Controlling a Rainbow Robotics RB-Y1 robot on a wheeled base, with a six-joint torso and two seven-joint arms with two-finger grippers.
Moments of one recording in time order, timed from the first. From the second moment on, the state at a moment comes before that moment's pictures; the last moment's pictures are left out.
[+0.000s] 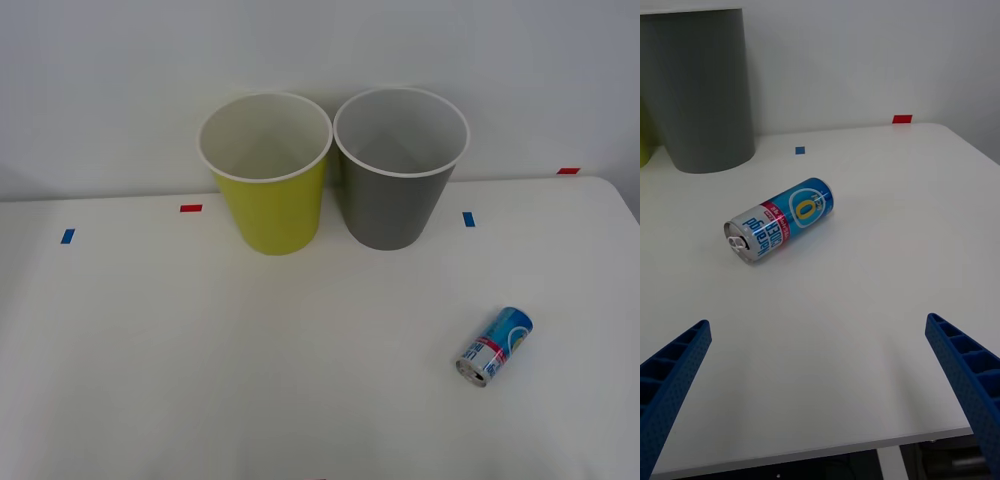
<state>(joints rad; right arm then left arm) 1.24 -0.08 0.01 -1.95 0.35 -0.75 1.05 1.24 0.09 -0.01 -1.95 -0.35 -0.75 -1.05</state>
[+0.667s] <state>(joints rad) 1.19 -0.08 0.01 -1.89 0.33 -0.73 1.05 1.24 0.09 -0.01 -1.95 -0.35 -0.75 -1.05</state>
